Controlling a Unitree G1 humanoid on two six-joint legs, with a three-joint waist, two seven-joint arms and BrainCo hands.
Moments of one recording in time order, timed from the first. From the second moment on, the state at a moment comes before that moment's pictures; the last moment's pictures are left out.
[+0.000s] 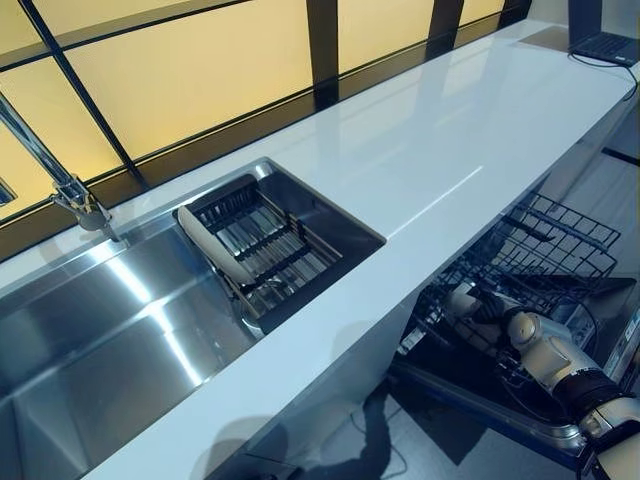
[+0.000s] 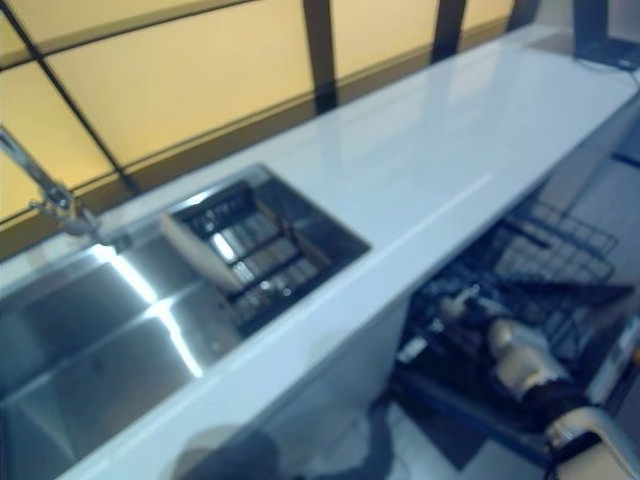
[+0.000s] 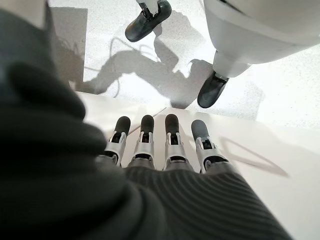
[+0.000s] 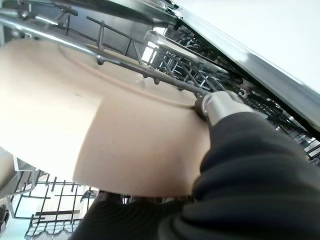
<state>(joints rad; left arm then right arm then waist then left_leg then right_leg) -0.22 0.26 -0.49 1.02 0.11 0.01 -0.12 -0.69 -0.81 0.43 0.56 -0.30 0.32 0.19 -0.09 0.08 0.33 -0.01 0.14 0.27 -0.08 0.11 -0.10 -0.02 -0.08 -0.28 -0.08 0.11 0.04</state>
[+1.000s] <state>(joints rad) -0.22 0.27 -0.49 1.02 0.14 0.02 -0.12 -0.66 -0.80 0.43 0.53 -0.30 0.33 0.23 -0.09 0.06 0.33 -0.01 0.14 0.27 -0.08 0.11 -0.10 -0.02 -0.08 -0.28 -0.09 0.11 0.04</state>
